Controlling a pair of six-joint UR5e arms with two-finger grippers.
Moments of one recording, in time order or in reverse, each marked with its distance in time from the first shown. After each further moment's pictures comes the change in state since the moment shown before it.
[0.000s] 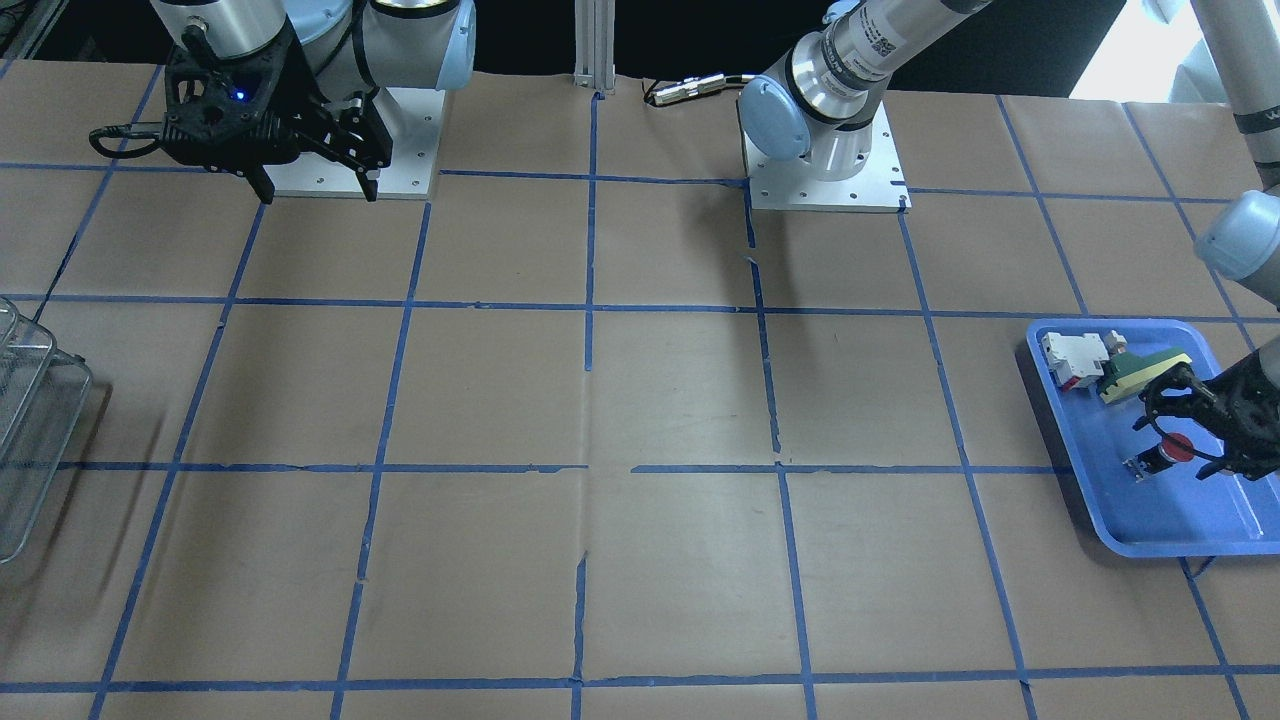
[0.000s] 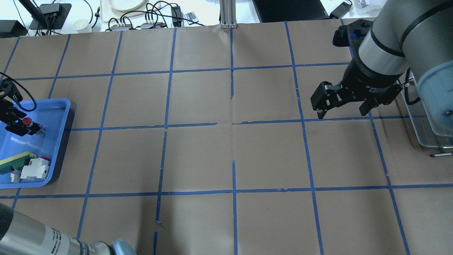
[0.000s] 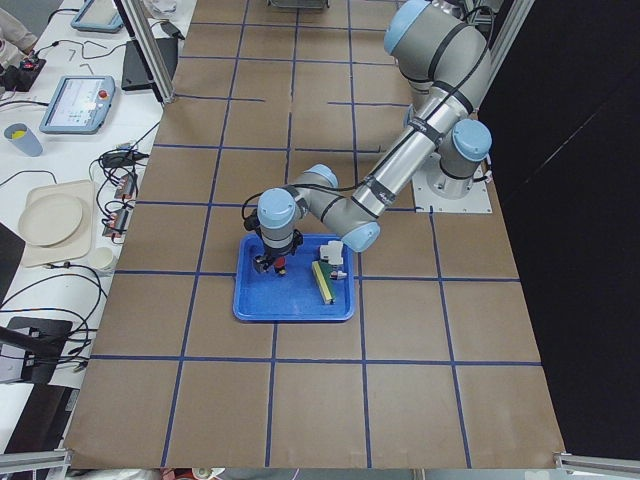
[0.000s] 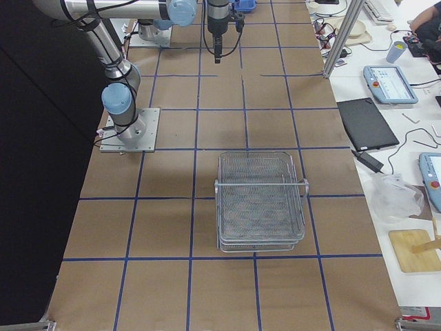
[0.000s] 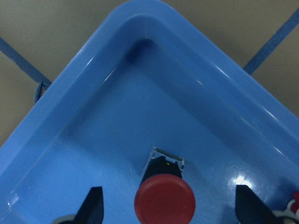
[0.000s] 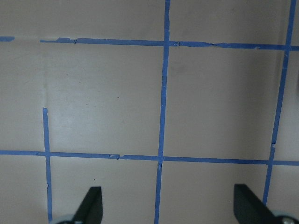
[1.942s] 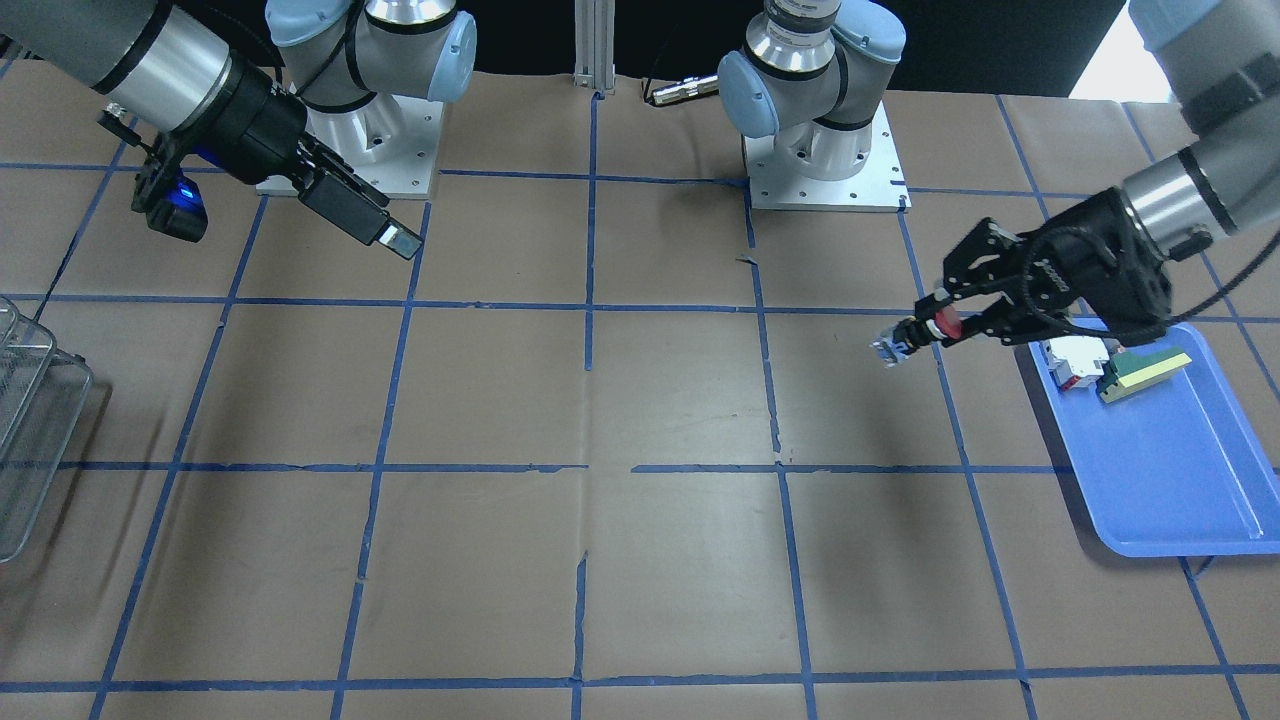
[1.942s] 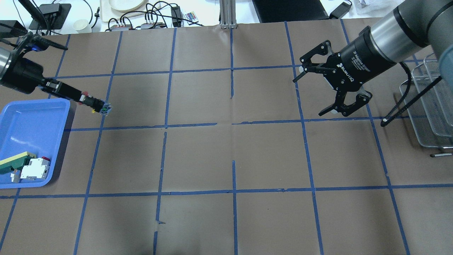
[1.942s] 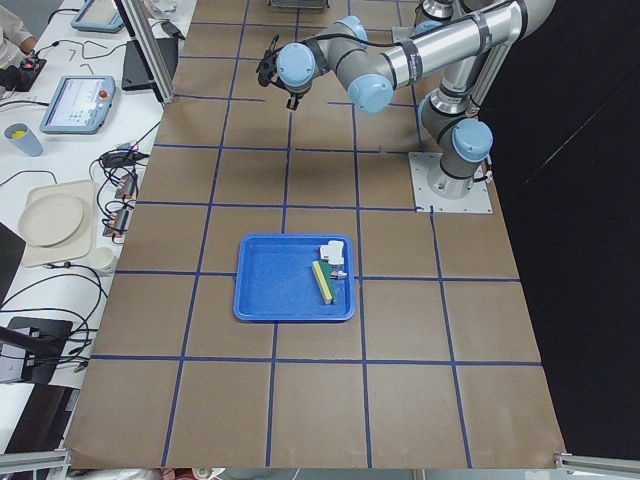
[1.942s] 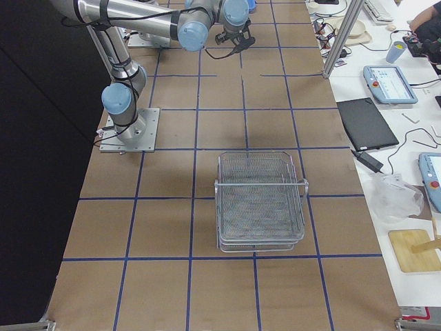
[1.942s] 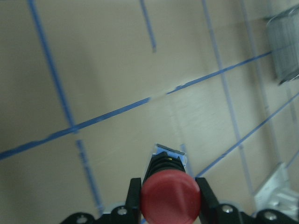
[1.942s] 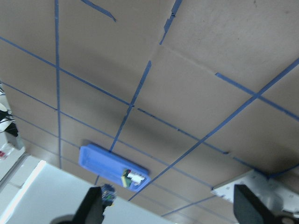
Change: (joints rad) left arm -0.419 0.485 -0.085 -0.735 -0.691 -0.948; right arm -0.201 0.113 0.002 0.045 0.796 0.885
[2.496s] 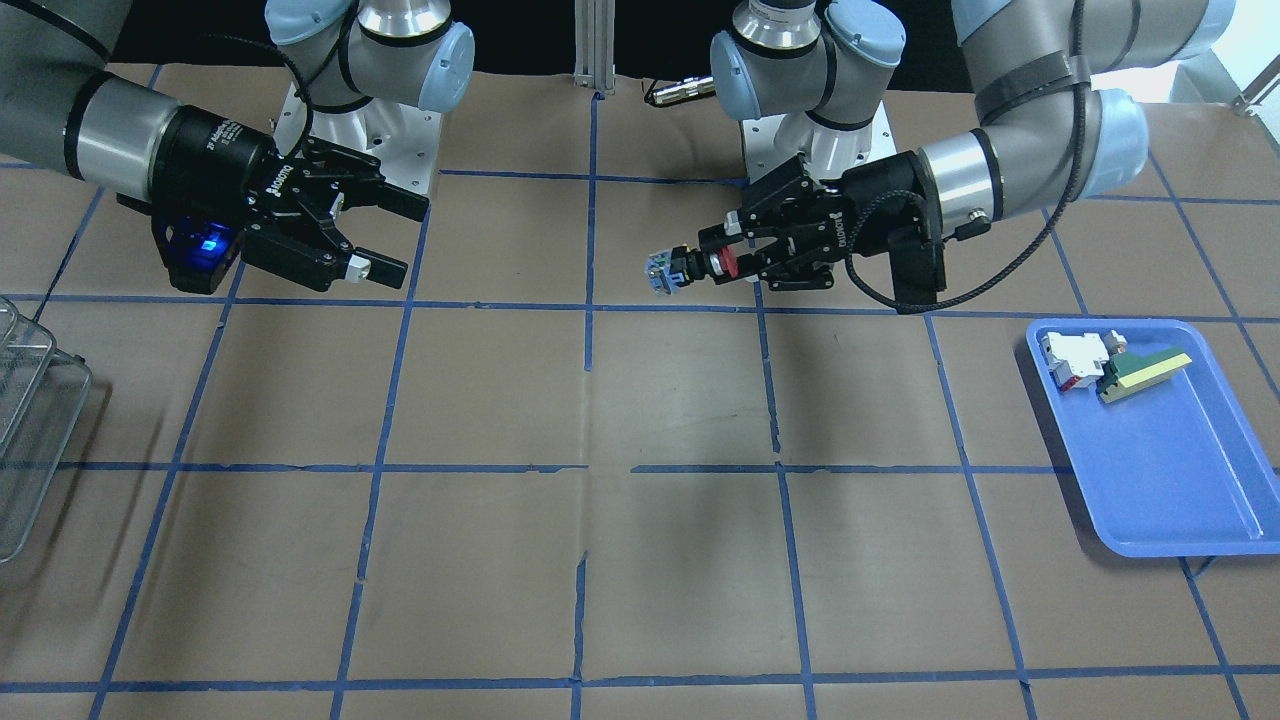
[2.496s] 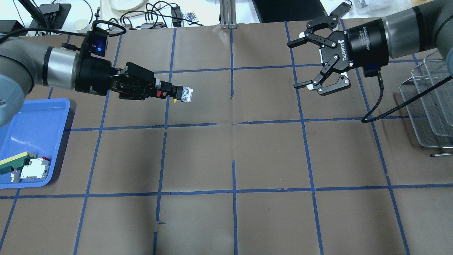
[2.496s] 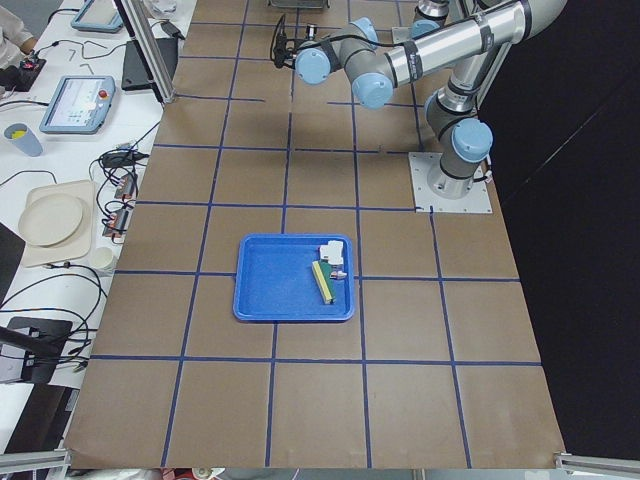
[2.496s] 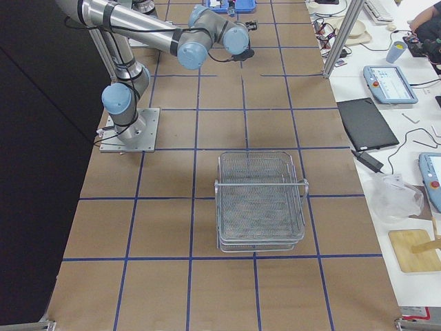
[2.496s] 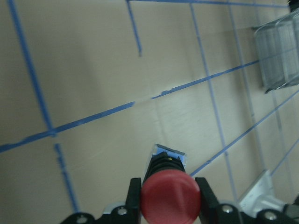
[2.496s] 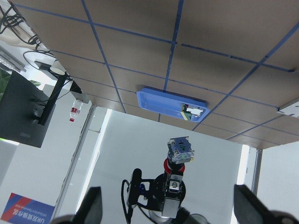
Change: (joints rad) left arm -0.114 0.050 -0.201 0.068 -0.393 -0.133; right arm -0.077 0.016 0.100 0.100 0.356 0.012
